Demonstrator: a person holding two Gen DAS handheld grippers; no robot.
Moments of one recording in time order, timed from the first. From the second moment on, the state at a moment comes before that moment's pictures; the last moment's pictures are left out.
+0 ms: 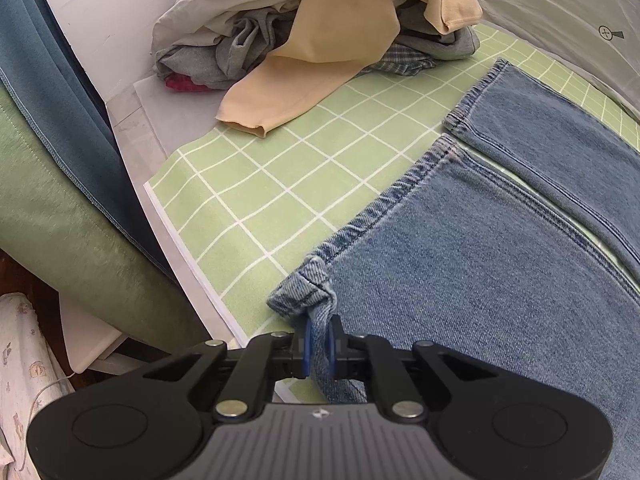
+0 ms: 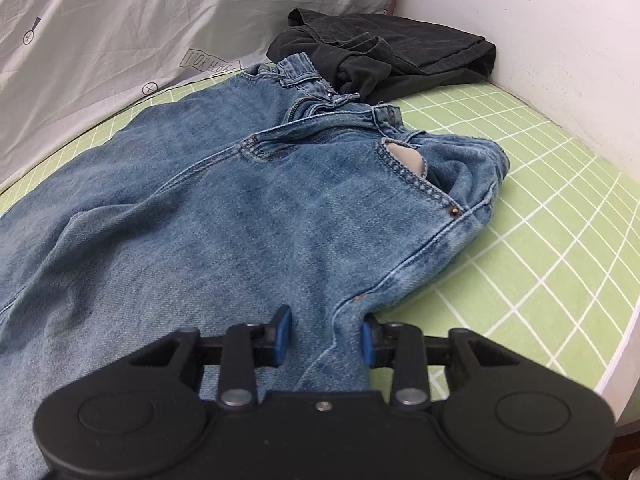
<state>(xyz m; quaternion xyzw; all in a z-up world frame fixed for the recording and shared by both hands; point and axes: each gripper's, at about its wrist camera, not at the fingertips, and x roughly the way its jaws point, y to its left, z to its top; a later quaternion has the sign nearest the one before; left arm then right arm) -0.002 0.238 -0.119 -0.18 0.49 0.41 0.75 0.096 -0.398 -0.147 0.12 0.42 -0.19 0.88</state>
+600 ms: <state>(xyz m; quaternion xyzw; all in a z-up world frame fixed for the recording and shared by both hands) 0.087 0.238 -0.074 -0.18 0.44 0.37 0.80 0.154 -0.385 -0.053 0.15 0.30 -0.16 0.93</state>
